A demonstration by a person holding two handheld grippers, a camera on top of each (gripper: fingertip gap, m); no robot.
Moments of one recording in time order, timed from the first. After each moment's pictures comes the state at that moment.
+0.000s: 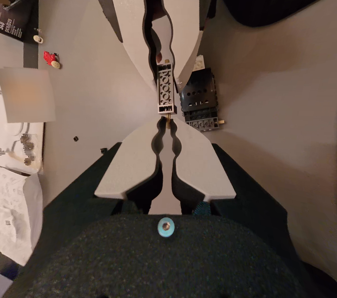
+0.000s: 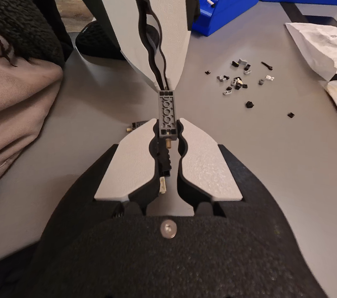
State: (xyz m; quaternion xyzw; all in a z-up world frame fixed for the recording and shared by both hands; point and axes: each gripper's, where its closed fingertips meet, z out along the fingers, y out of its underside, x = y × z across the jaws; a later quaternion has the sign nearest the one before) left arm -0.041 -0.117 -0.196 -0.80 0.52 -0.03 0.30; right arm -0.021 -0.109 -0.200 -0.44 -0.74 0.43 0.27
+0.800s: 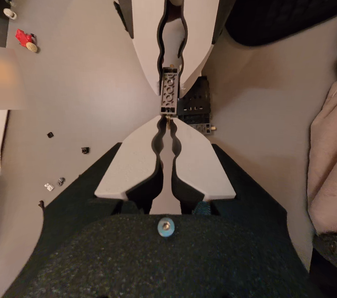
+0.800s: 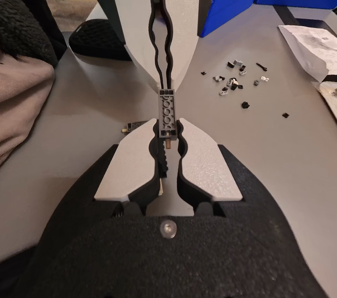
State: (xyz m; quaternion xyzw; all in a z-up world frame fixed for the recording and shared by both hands) left arm -0.041 -0.109 -0.201 -0.83 0.47 -0.10 0.28; right arm -0.024 -0.106 -0.202 -0.44 -0.73 0.43 0.29
